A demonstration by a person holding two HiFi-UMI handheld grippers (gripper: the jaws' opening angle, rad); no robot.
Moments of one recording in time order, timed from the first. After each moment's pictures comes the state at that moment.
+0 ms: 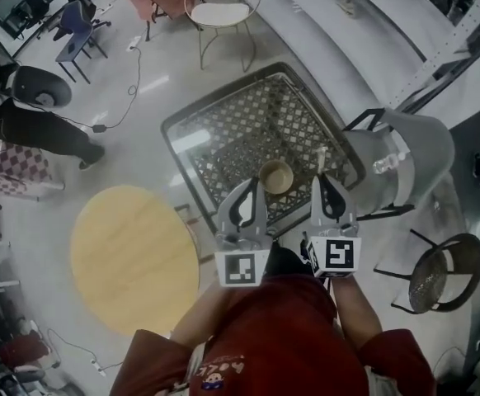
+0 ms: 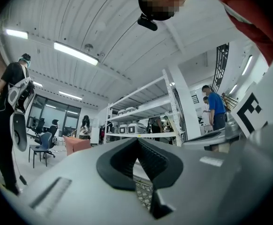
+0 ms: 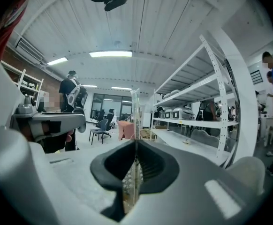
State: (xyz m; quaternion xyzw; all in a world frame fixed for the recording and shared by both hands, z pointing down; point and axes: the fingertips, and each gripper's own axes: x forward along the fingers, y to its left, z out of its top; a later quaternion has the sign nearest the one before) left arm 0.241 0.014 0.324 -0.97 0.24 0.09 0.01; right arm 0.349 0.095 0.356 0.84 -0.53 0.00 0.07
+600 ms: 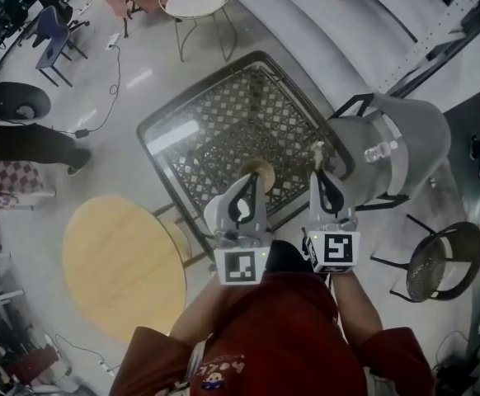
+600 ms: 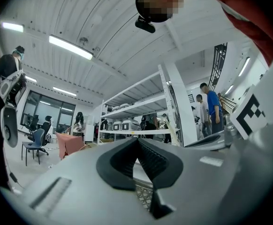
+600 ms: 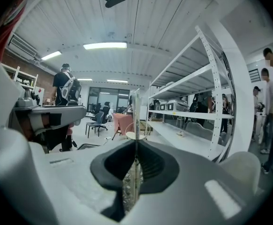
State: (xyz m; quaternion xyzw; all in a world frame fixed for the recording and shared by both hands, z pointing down) left arm 0.315 0.029 0.349 -0.97 0.21 0.06 0.00; right arm 0.415 0.114 0.394 0.85 -0.51 0.04 0.09
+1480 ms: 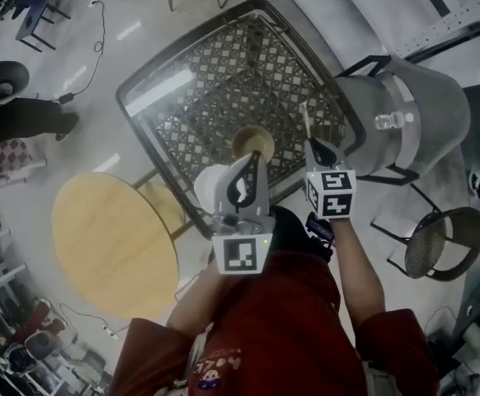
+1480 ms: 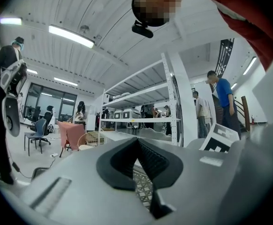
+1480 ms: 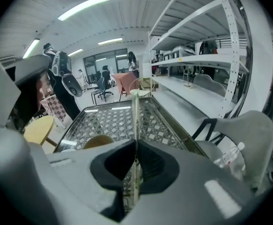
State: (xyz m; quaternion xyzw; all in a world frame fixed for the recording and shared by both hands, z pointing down) left arm 0.341 0.020 0.414 -0.98 0.22 0.00 -0.02; right arm 0.460 0.089 0.577 0.78 -0.51 0.33 0.17
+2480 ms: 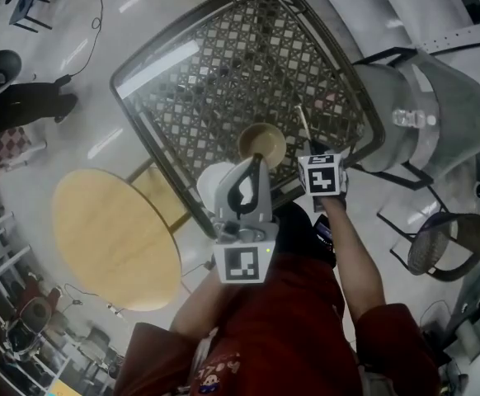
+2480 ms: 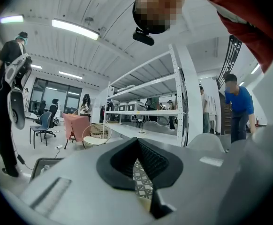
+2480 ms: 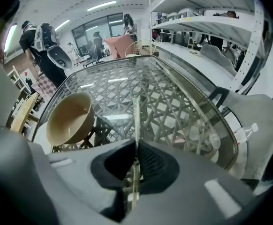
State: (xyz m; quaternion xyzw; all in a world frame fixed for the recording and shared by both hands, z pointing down) left arm 0.352 -0.010 0.455 -0.97 0.24 -0.05 -0.04; right arm 0.455 0.079 0.715 0.70 -0.46 0.47 0.26
